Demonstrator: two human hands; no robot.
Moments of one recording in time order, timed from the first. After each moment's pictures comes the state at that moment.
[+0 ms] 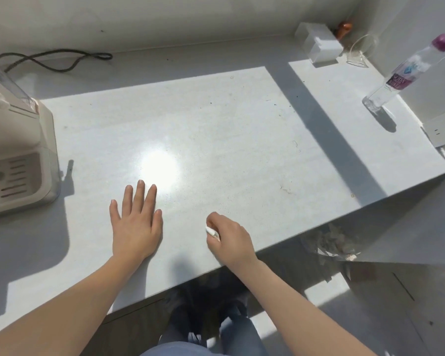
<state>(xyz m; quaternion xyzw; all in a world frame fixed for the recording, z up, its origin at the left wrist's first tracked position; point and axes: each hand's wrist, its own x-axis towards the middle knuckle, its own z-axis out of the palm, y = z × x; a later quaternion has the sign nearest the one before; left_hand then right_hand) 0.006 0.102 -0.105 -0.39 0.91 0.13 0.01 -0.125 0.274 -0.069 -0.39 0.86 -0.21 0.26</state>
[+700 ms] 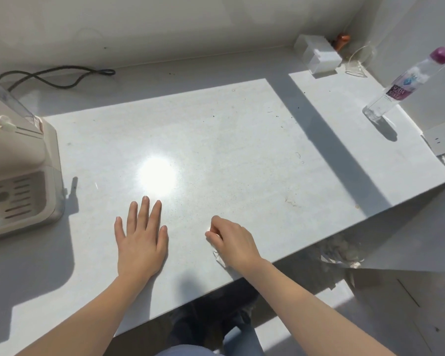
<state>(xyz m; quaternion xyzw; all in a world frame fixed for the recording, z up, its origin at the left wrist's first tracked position) 0.007 0.100 -0.102 -0.40 0.91 0.14 0.02 -0.144 0.249 -0.072 -0.40 0.86 -0.18 0.26</state>
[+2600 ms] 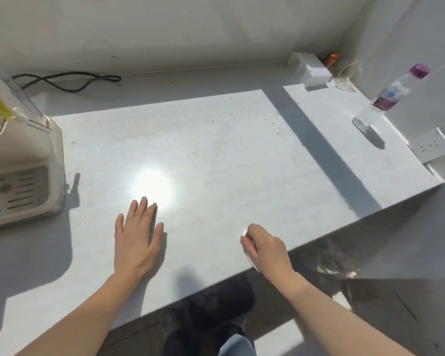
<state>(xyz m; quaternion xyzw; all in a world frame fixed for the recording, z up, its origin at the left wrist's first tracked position) 0.018 0.098 -0.102 -0.37 0.89 0.24 -0.09 -0.164 0.327 -0.079 -0.41 0.89 -0.16 0.10</state>
